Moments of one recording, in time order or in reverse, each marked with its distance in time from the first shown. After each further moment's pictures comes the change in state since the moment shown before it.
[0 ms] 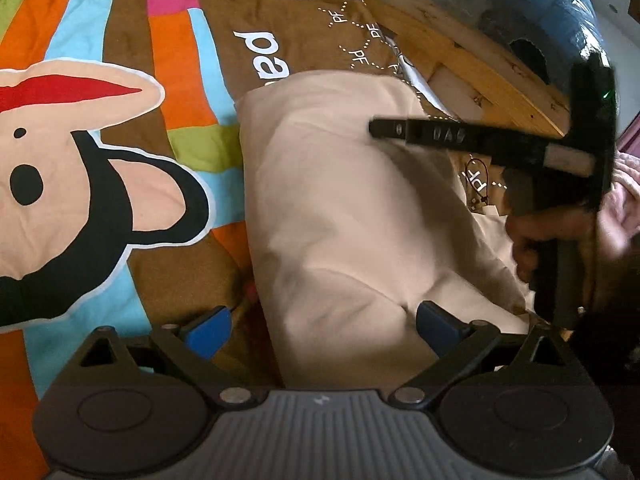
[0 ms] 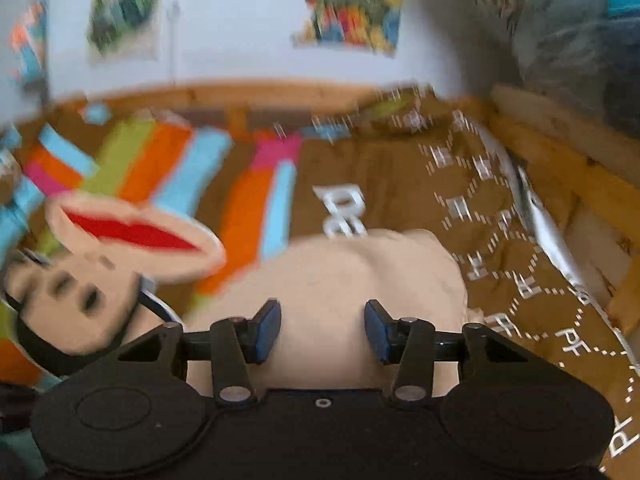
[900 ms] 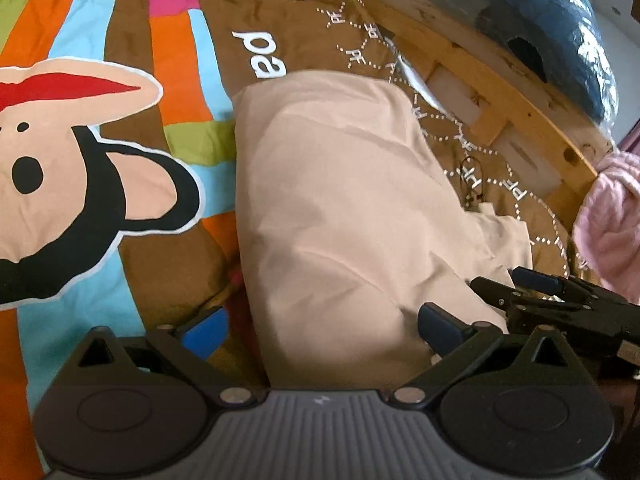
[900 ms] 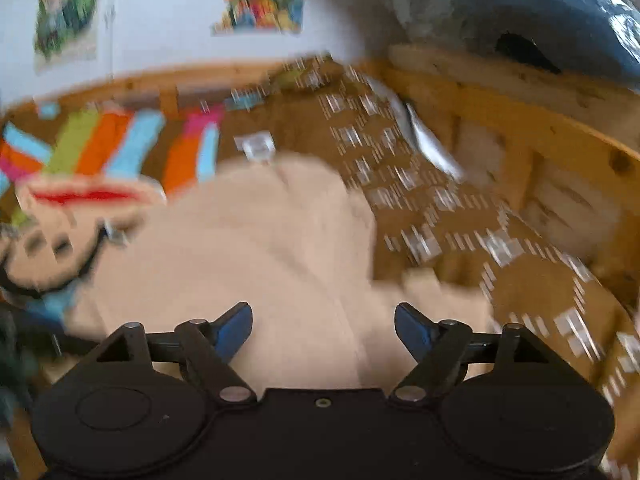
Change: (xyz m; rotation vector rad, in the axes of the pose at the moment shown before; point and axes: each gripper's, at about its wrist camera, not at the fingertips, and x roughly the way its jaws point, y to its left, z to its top) left arm 0.000 -0.013 -0.006 -0.010 -0.004 0.025; right arm -0.107 -0.015 -0.108 0.156 0.054 -0.218
